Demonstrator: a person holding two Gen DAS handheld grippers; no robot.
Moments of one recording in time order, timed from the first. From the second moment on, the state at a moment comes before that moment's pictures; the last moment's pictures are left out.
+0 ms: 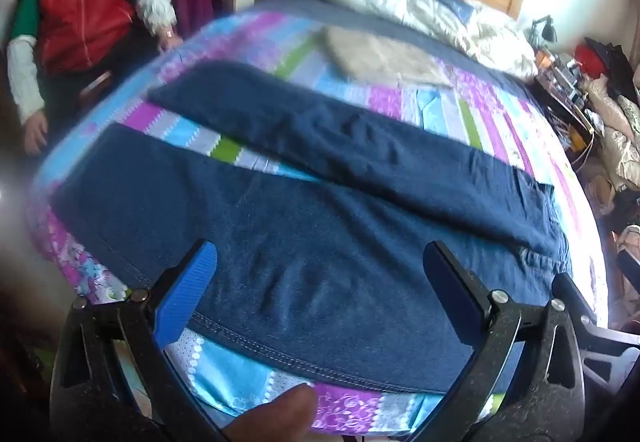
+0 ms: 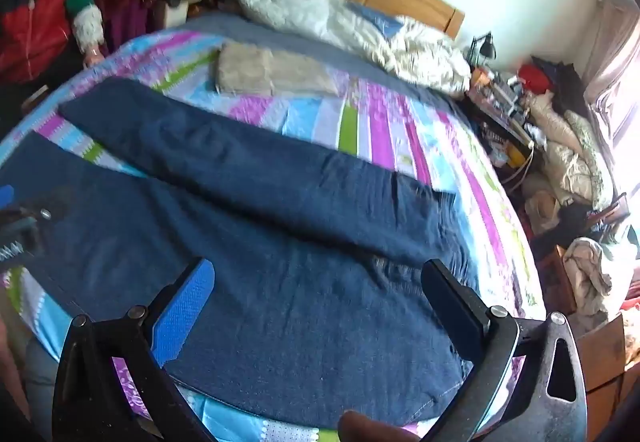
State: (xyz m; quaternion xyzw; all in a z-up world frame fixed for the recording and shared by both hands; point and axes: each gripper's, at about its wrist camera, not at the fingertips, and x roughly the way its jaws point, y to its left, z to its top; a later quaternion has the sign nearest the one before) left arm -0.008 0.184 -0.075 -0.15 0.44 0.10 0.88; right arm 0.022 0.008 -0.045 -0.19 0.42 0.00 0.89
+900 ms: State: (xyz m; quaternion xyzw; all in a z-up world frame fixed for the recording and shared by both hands) left arm 0.003 0.258 -0.133 -0.19 0.52 0.09 0.83; right arm 0.063 0.072 -0.114 -0.27 0.49 0.00 0.83
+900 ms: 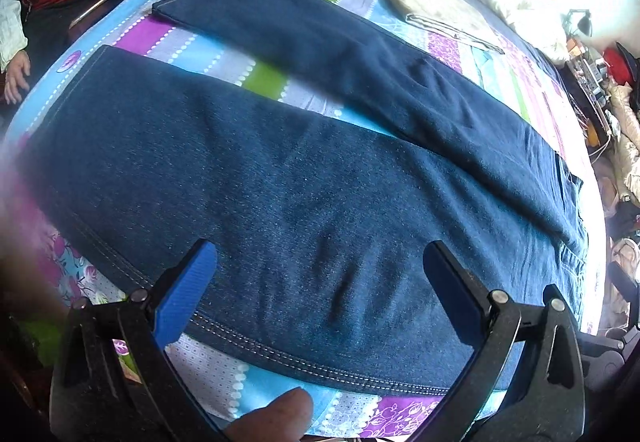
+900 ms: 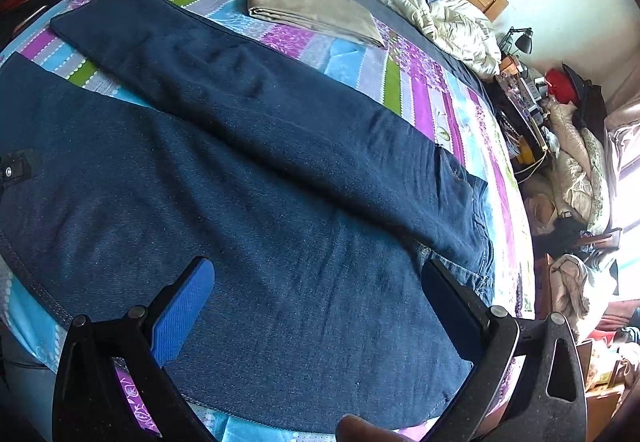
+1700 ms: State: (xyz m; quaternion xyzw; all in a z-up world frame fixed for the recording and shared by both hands) left arm -0.024 0.224 -0.039 -0.11 0.37 0.12 0.91; right arm 0.000 0.074 0.005 -0.22 0.32 0.06 0.92
